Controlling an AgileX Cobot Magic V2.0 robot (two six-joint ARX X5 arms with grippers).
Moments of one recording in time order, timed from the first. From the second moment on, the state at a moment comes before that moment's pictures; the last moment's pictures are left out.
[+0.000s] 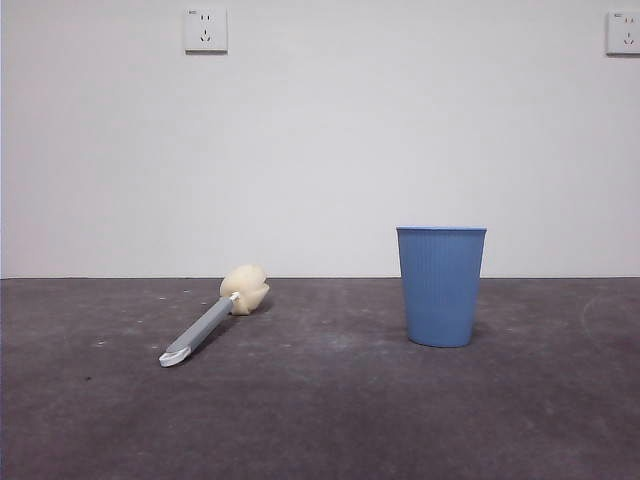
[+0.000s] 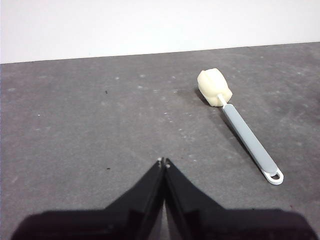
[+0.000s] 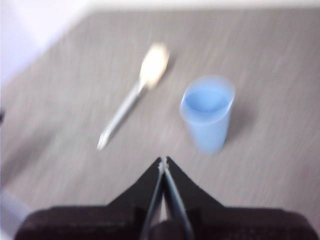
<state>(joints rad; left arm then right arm) 0.05 0.01 0.02 -0.17 0.21 0.03 0.32 0.49 0.82 -0.69 -0.21 0.10</state>
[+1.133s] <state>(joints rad) 0.05 0.01 0.02 -0.17 0.21 0.03 0.07 0.00 0.02 -0.18 -0.08 0.16</state>
